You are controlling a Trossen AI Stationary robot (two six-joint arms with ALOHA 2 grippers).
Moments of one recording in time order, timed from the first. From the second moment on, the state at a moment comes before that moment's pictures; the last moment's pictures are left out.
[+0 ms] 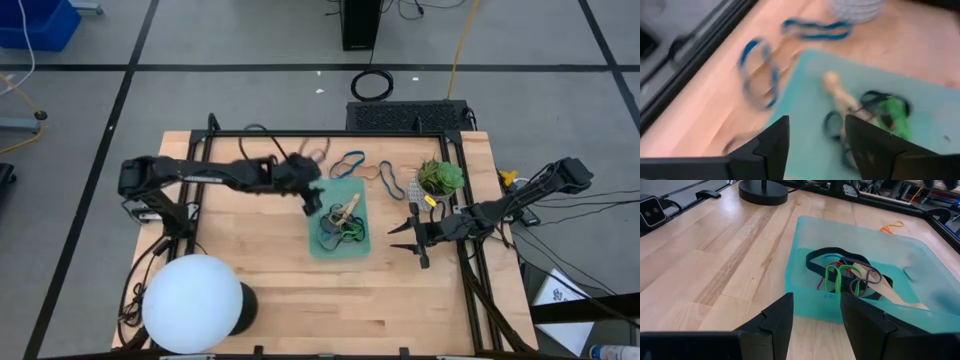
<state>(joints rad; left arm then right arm) 0.13 1.60 1.22 -0.37 -0.19 -0.20 0.40 0.67 0.14 0.15 0.29 -0.04</state>
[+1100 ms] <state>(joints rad) 0.41 1.55 1.21 -0.94 -0.20 -0.48 0.40 0.67 0.14 0.12 0.29 -0.04</state>
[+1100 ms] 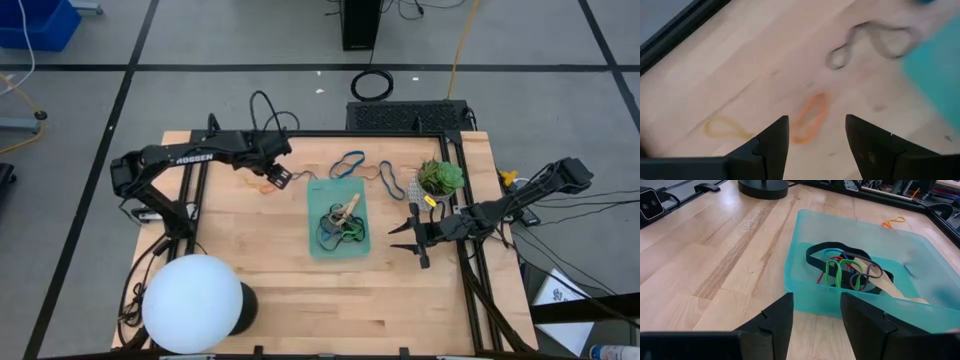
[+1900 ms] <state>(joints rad) 0.52 1.55 0.87 -0.81 -0.26 -0.81 0.40 0.67 0.14 0.12 0.29 -0.04</state>
